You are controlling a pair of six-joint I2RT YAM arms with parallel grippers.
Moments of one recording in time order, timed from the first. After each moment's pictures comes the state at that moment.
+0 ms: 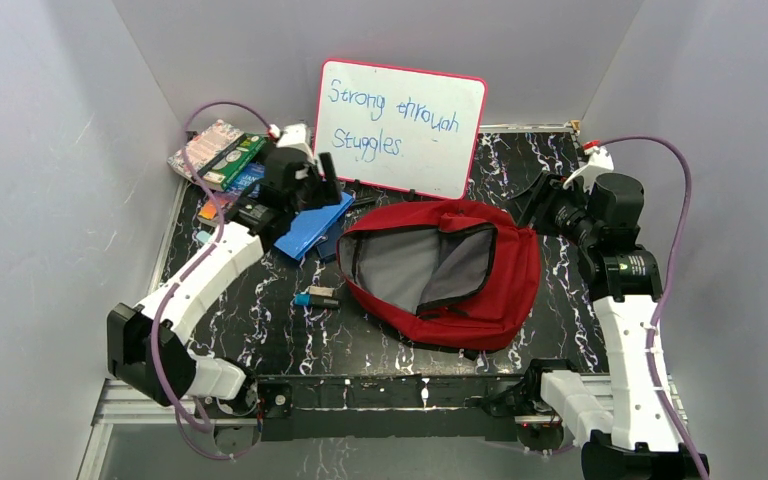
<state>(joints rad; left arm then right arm) -0.53 1.36 1.19 -0.34 -0.21 -0.43 0.03 0.88 1.12 -0.64 -0.33 0.34</state>
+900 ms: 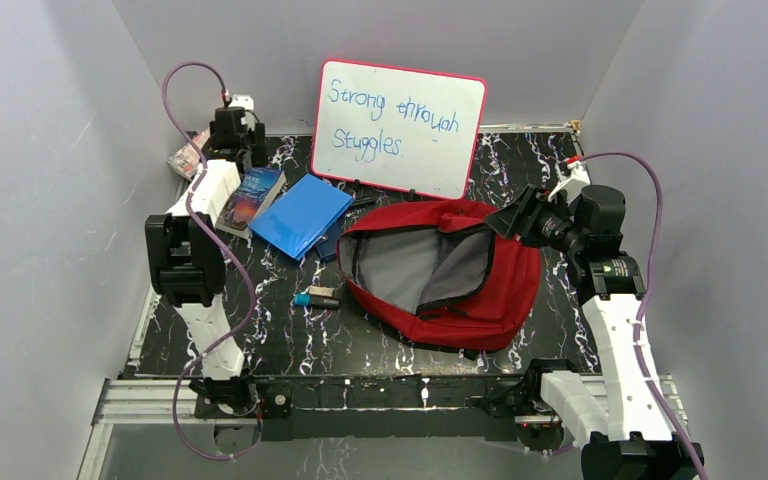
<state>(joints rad) -0.01 1.93 1.58 -0.23 -0.27 0.10 0.03 0.86 0.96 -0.52 -0.52 0.44</state>
